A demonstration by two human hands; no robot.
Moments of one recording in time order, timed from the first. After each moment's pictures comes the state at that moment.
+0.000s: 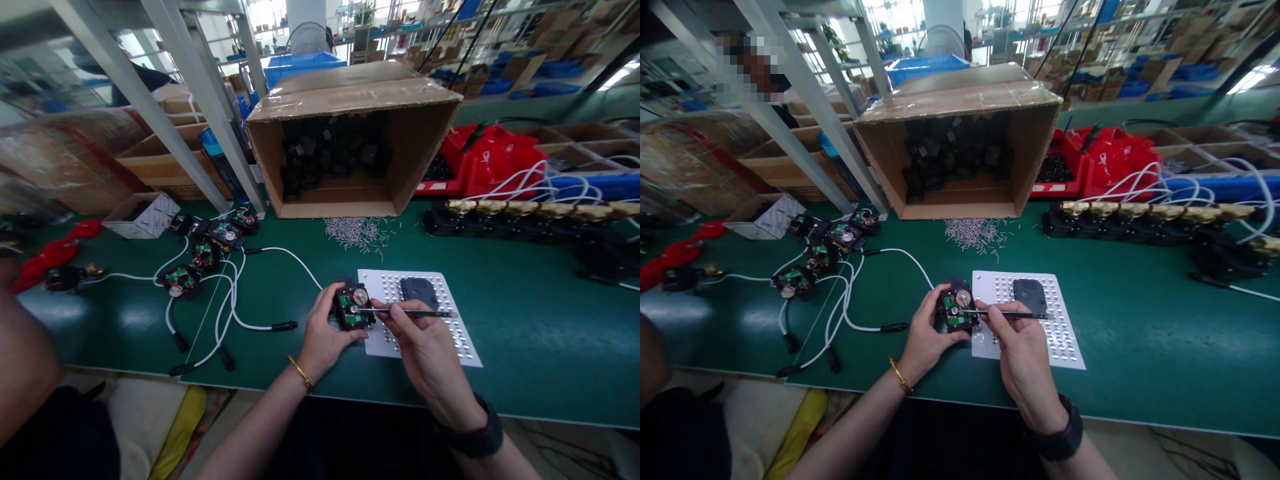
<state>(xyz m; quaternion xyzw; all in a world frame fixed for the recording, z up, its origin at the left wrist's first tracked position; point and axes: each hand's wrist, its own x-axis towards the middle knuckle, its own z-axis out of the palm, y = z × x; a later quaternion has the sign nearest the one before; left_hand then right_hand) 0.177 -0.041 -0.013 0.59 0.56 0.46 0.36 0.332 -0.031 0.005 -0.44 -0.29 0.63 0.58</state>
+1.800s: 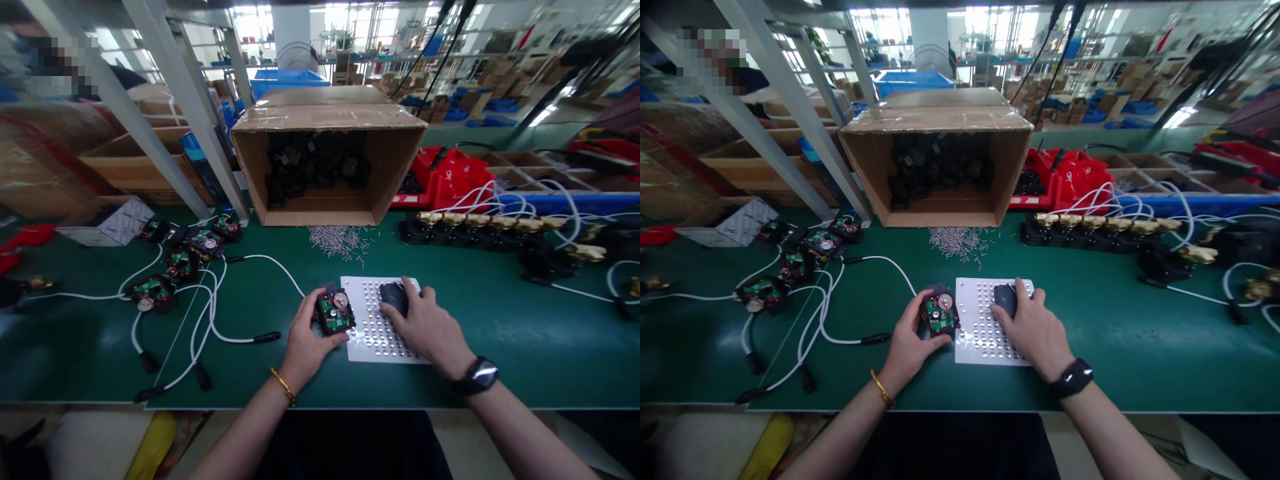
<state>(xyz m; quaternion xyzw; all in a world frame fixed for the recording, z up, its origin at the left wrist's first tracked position) 0.175 -0.039 -0.022 0.56 0.54 0.48 0.41 0.401 0.011 0.002 -0.72 -0.70 0.03 0.05</state>
